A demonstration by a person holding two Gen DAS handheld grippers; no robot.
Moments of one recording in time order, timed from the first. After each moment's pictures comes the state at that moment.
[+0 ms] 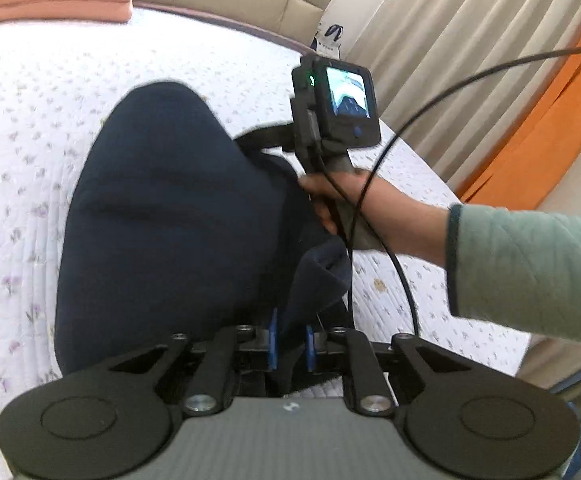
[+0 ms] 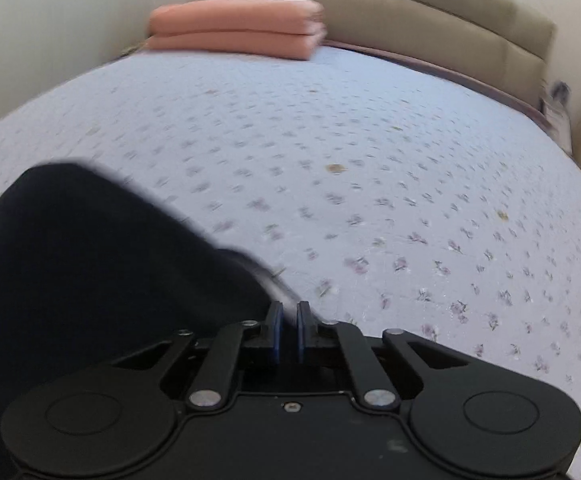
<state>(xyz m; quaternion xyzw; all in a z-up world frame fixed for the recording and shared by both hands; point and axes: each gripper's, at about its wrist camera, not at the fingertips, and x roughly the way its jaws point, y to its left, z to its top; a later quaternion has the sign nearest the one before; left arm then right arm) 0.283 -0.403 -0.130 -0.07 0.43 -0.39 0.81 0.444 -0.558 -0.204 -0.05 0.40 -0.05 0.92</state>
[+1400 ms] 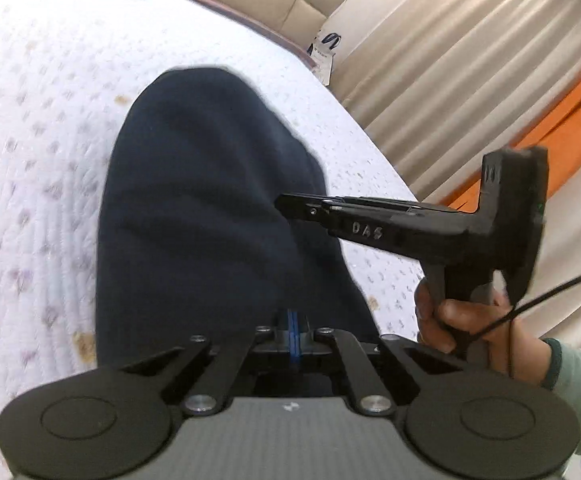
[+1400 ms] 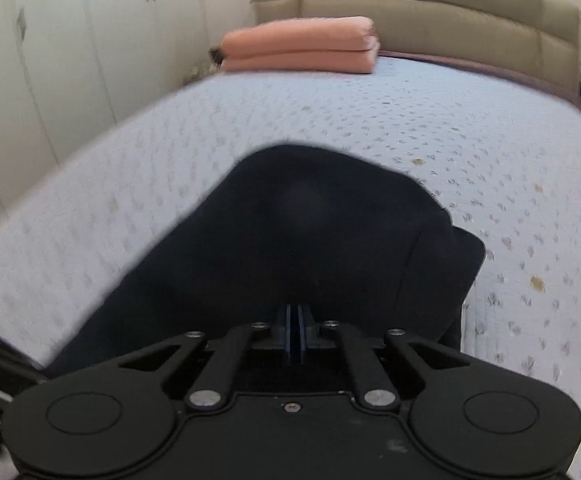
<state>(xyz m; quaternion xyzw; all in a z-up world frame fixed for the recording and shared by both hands) 0.373 -0.315 -0.160 -0.15 0.45 -0.42 0.77 0.320 -0.488 -0.151 -0.02 0.39 0.06 0.92</state>
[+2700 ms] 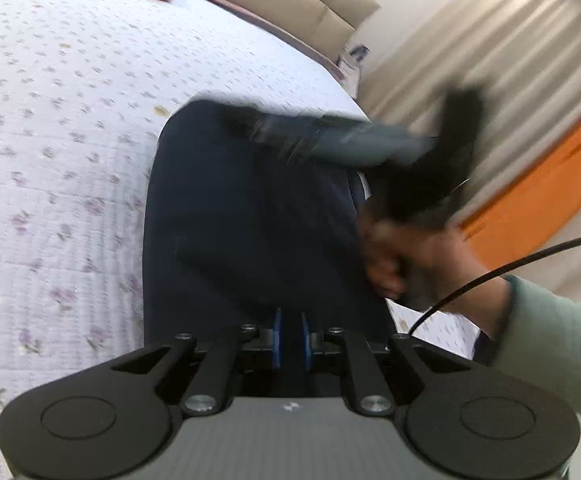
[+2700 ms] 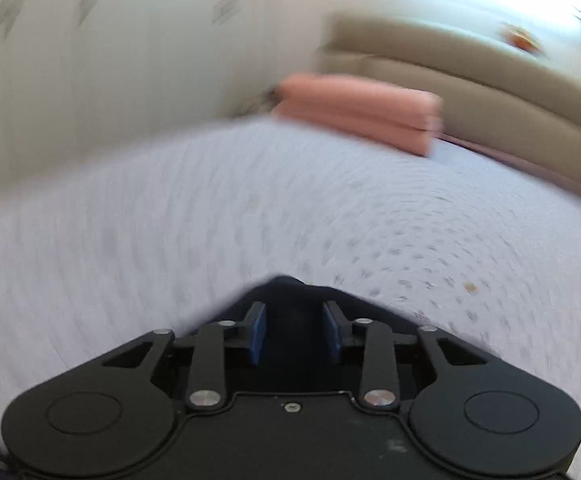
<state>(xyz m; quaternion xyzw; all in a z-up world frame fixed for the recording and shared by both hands) 0.384 -0.311 -0.171 -0.16 0.45 -0.38 0.79 0.430 -0.474 -0.168 -0.16 0.29 0.15 0.93</state>
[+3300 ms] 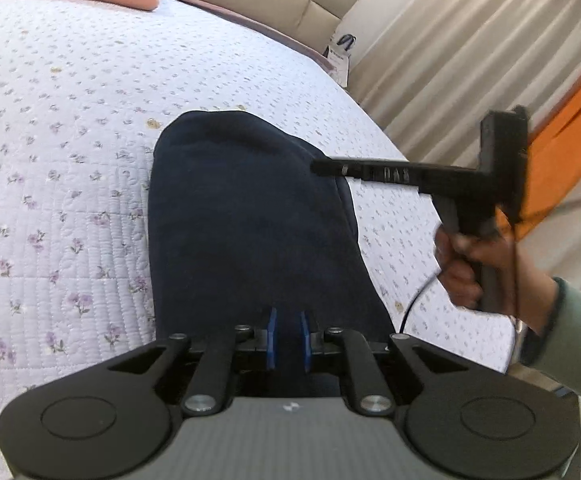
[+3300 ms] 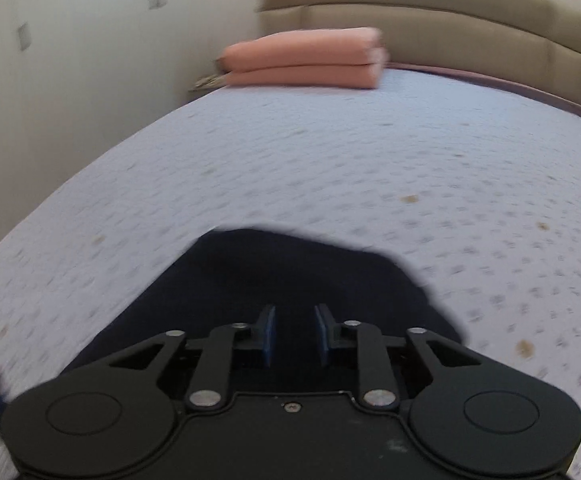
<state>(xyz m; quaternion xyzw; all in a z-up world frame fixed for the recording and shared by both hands) 0.372 -0.309 -0.152 -0.11 0.45 -0.40 0.79 0.357 -0.537 -0.117 0.00 0.38 0.10 0.92</state>
